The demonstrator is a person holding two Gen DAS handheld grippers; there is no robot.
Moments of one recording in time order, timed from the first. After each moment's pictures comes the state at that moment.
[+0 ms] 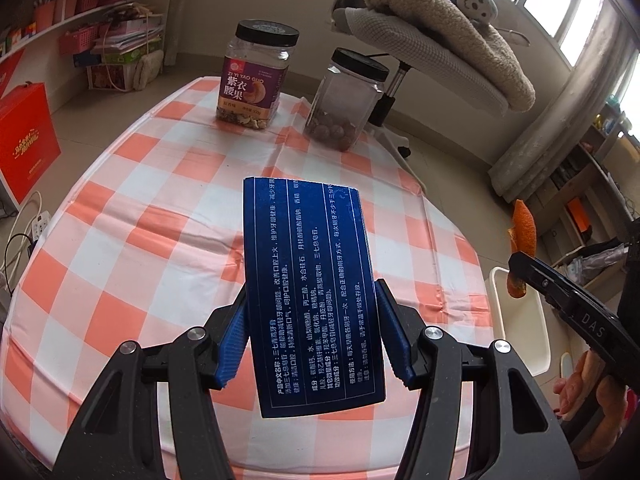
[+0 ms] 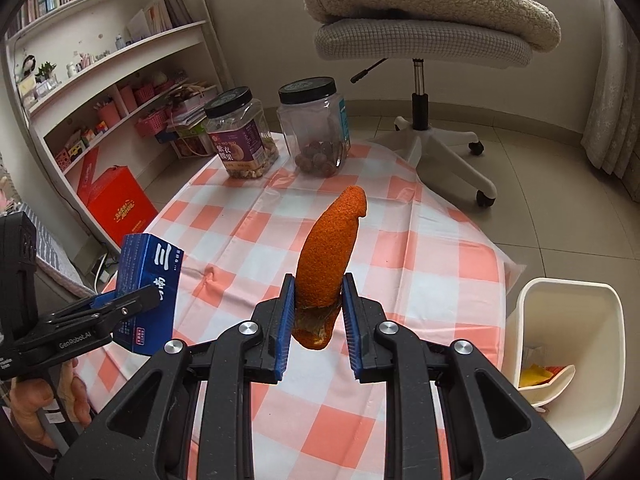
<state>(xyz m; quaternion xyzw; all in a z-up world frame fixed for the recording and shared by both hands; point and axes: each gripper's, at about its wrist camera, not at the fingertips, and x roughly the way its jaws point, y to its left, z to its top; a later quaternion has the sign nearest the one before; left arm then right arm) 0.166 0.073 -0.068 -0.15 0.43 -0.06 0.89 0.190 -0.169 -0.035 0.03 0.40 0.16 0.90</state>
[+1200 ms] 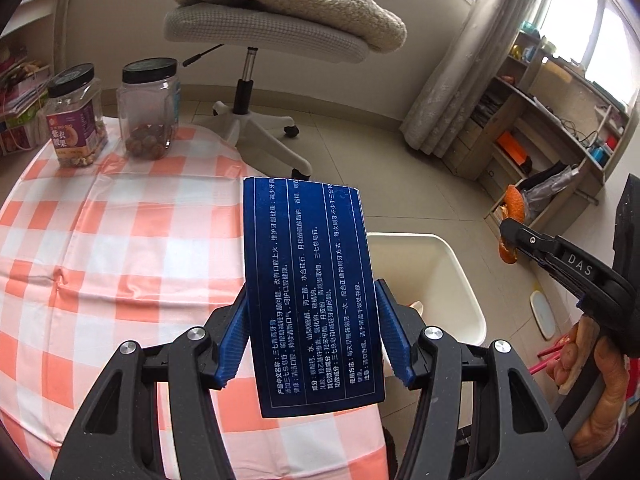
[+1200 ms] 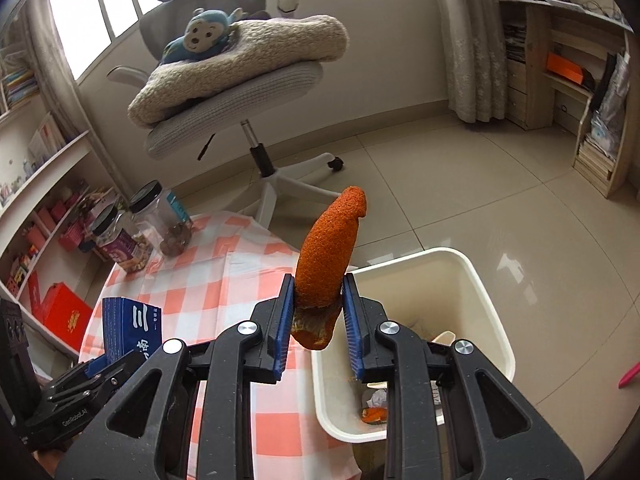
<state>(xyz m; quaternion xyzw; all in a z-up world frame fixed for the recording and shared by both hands) 0.164 -0.135 -0.035 -0.08 0.42 -0.21 0.88 0.138 -0.391 -0.010 0.17 0.34 -0.04 0.92</state>
